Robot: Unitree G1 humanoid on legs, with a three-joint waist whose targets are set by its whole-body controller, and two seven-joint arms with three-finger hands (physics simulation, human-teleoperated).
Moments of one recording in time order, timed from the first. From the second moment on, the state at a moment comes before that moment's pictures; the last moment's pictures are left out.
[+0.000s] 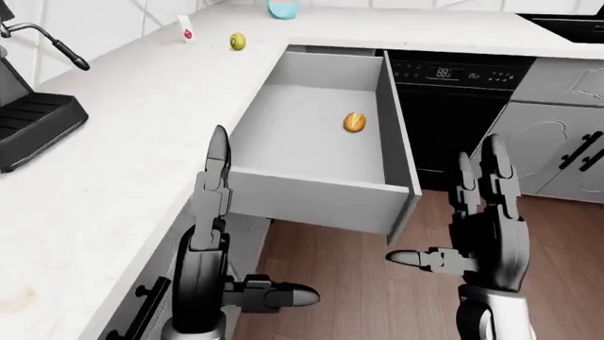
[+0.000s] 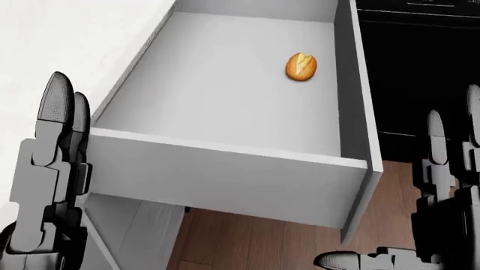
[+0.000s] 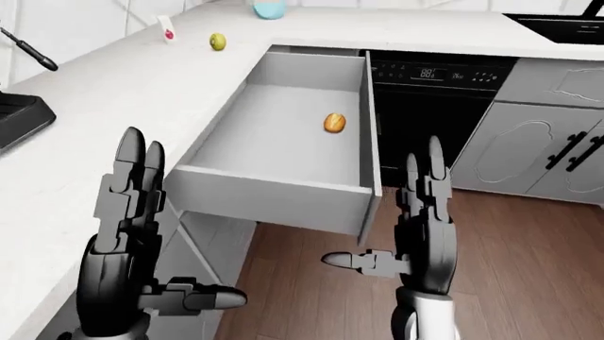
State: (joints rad) left arm 0.28 0.04 -0.21 -0.77 0.34 -0.15 0.02; right arm 0.21 0.02 -0.12 -0.60 0.11 -0.06 0.03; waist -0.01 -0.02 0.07
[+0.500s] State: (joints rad) left arm 0.28 0.04 -0.22 -0.76 0.34 -0.16 0.02; right arm 0.20 0.02 -0.12 -0.59 0.10 -0.06 0.03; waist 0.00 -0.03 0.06
